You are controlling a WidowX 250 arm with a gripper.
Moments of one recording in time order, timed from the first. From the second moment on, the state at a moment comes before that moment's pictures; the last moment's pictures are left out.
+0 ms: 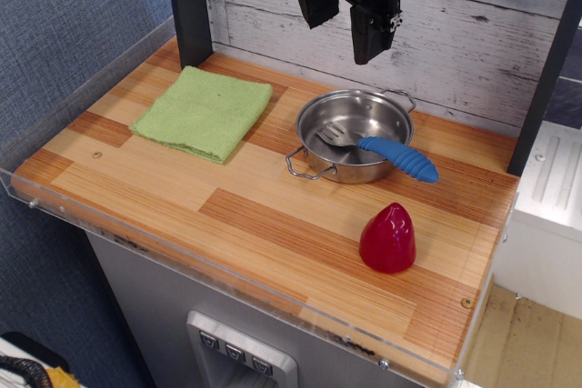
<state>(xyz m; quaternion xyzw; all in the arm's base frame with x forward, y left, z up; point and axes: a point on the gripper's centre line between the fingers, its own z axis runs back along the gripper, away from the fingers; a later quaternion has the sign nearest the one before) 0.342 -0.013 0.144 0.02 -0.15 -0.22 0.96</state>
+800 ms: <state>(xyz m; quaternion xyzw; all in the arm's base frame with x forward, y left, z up) 0.349 -0.029 0.114 -0.01 -0.08 0.05 0.99</state>
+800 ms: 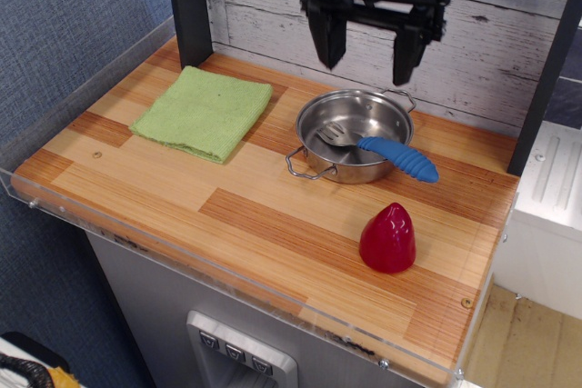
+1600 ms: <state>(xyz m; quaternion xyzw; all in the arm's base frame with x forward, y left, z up) 0.351 -0.032 0.079 0.00 -0.04 0.50 0.87</state>
